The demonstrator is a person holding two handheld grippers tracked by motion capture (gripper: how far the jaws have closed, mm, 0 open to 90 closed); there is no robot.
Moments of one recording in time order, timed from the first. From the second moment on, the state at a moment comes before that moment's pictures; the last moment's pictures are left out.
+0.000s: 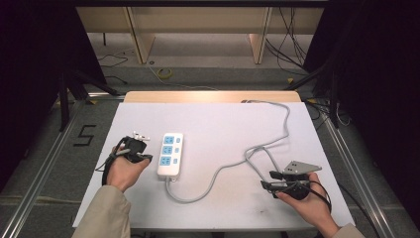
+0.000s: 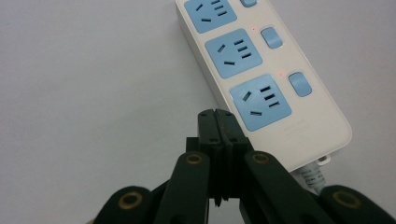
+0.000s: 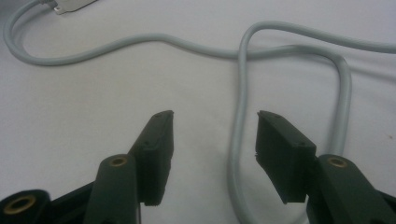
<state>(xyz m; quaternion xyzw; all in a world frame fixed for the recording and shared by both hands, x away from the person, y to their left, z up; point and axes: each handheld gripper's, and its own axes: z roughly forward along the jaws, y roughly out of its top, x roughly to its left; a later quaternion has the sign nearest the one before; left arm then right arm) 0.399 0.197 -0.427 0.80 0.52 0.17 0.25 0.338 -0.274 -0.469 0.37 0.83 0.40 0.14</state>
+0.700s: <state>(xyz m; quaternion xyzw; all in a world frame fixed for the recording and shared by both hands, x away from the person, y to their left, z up) 0.411 0.186 -0.425 0.81 0.51 0.16 0.24 0.338 -0.273 -0.469 0.37 0.83 0.40 0.14</state>
